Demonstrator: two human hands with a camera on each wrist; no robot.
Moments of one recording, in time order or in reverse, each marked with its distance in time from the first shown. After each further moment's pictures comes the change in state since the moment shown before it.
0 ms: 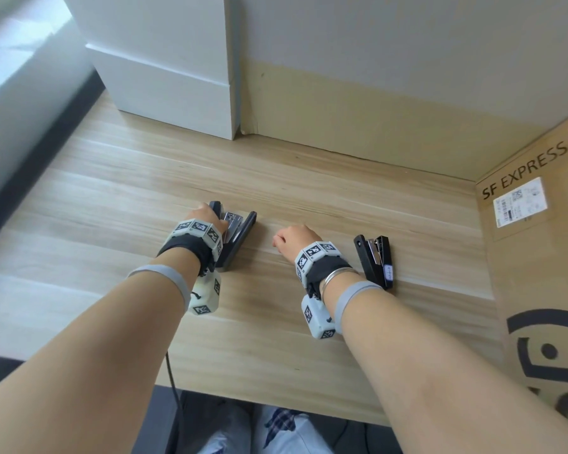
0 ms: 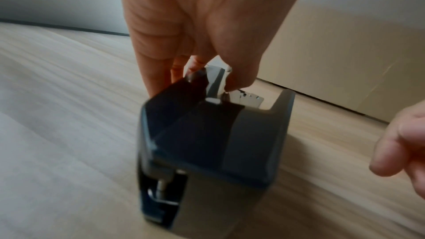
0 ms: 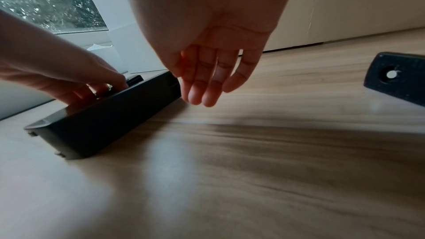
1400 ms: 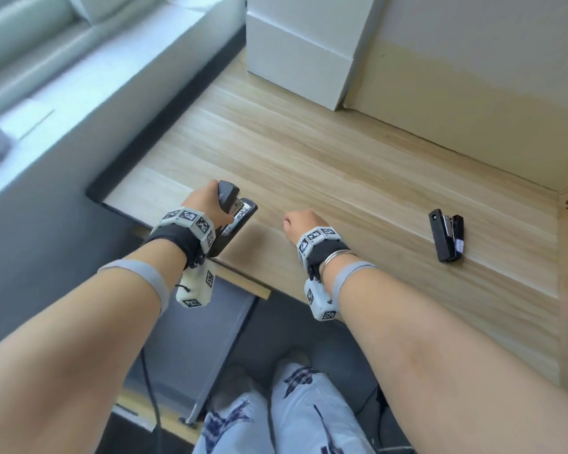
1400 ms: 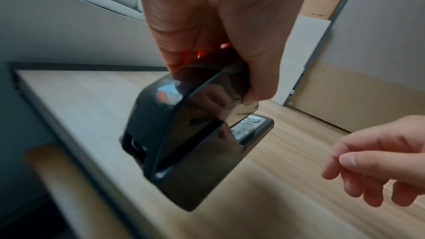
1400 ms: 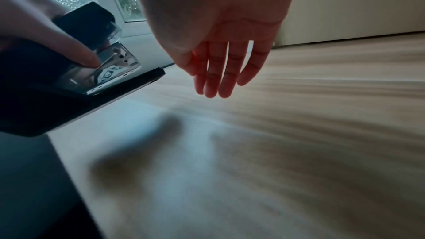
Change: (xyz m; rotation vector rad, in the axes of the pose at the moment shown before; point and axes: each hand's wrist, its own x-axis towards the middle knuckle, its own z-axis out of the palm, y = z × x) left_hand -0.132 -0.210 -0.043 -0.107 0.156 0.067; right_hand -0.092 -0.146 0.085 -0.144 0.034 -0.153
